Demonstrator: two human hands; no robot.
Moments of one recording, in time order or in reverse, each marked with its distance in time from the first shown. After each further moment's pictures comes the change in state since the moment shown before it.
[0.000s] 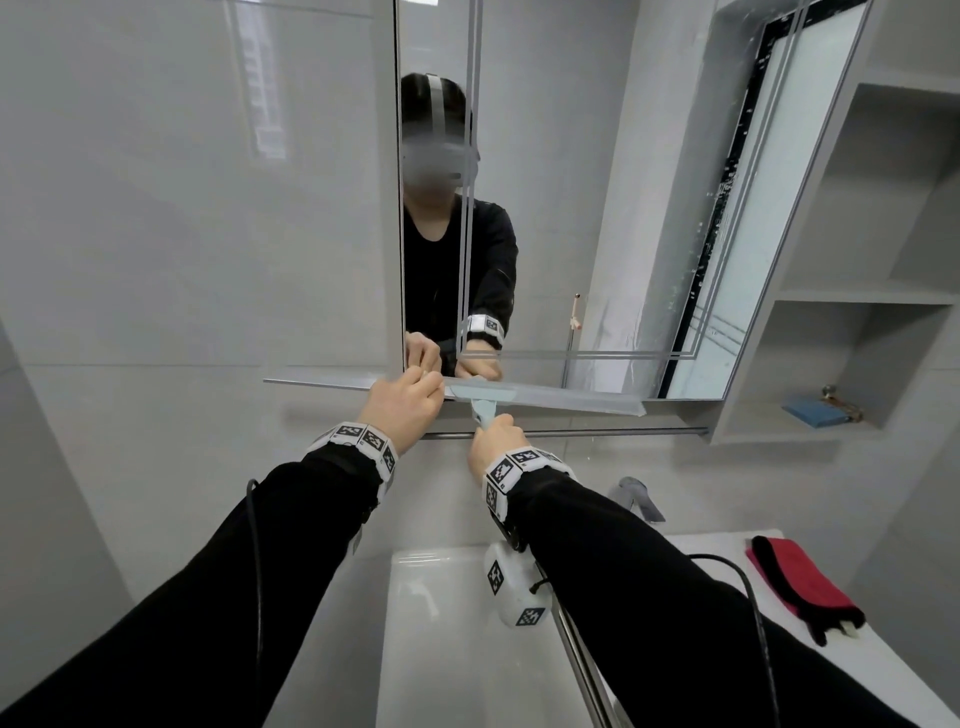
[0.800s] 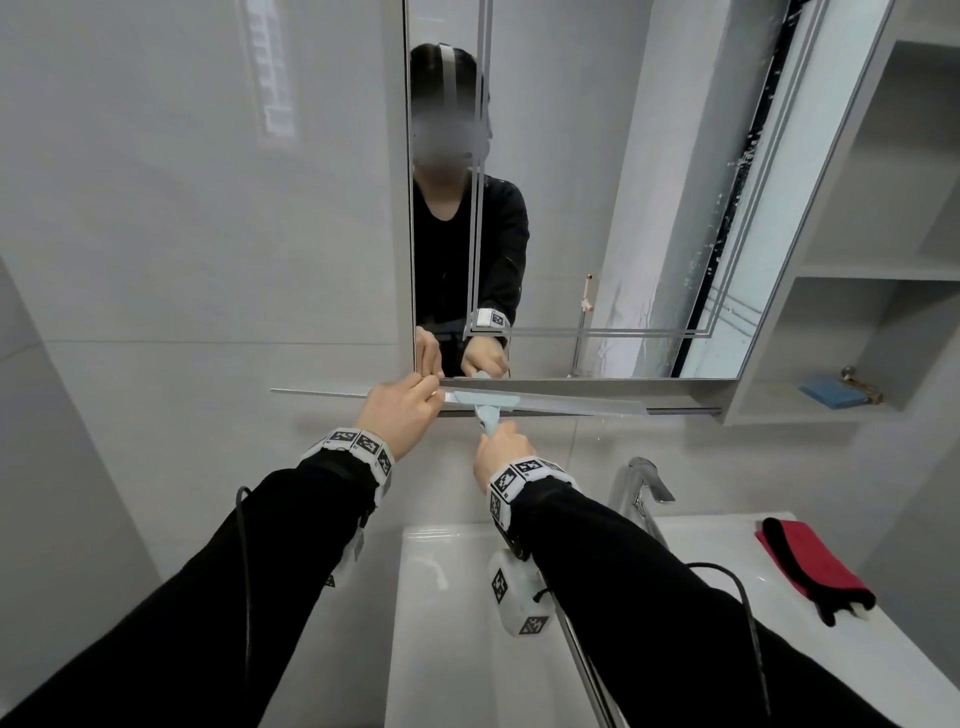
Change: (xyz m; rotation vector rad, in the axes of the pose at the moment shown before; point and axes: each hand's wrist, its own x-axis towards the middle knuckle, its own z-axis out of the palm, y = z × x) left_hand -0.028 0.005 0.014 0.000 0.043 0.008; right_hand -0.017 0.019 0.024 -0.020 -0.025 -0.036
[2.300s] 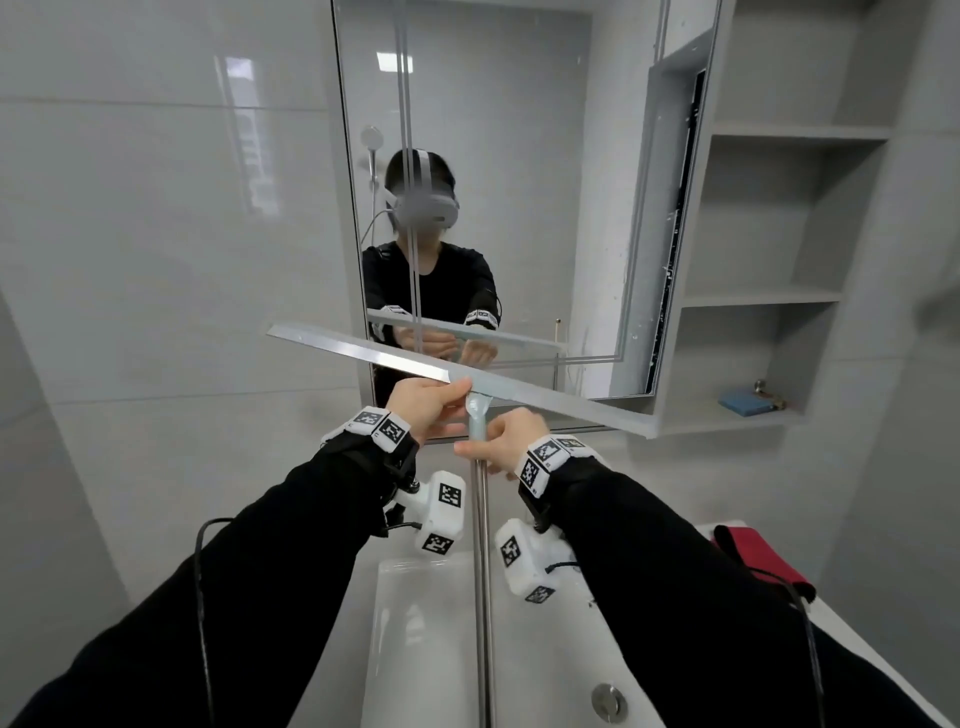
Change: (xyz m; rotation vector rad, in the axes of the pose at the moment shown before) left_hand 0.069 0.056 -0.092 -1.902 -0.235 -1.097; right_hand -0.048 0.050 -0.125 0.238 -0.136 -0.235
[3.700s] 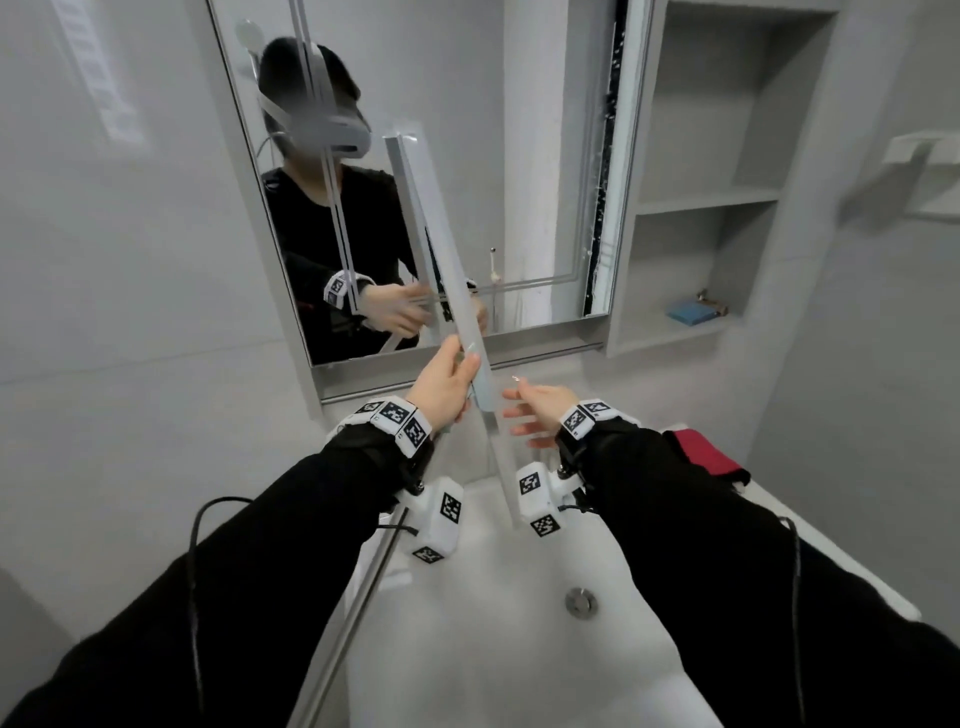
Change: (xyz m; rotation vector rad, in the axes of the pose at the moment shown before) left_hand 0.020 -0.068 0.052 0.478 -0.262 0.297; right_hand 0.017 0.103 0.009 0.620 0.063 0.404
